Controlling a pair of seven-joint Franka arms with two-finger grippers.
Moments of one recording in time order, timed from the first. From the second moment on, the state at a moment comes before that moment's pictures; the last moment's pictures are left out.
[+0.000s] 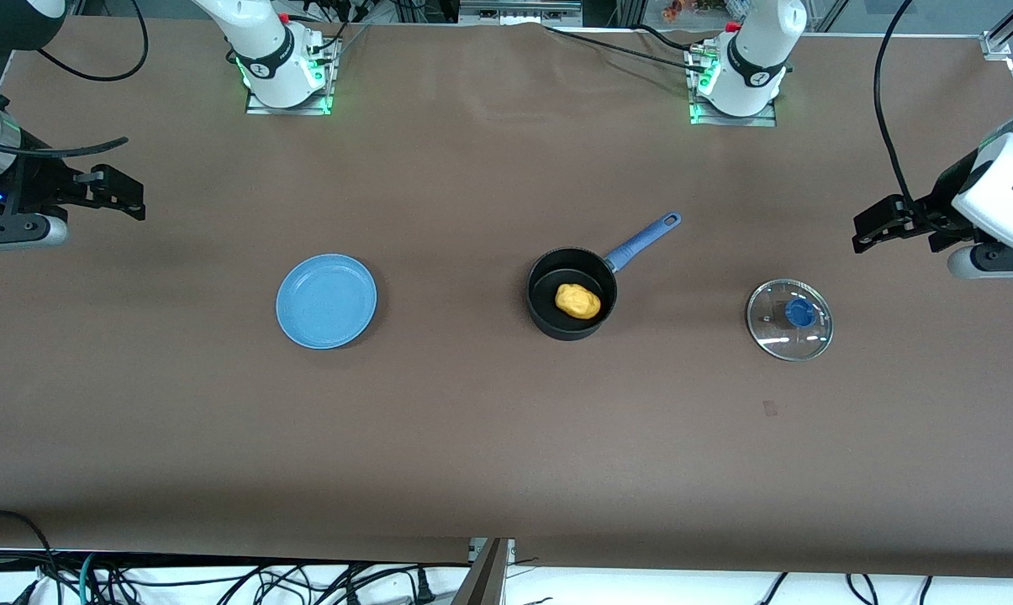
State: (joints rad) left arm 0.02 0.15 -0.10 -1.40 0.00 1.53 -0.14; right arm 0.01 0.11 0.07 -1.47 -0.06 1.49 -0.04
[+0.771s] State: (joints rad) left arm -0.04 0.04 -0.05 -1.54 0.00 1.59 -0.14; right arm 0.01 0.11 0.07 -1.47 -0.06 1.49 -0.04
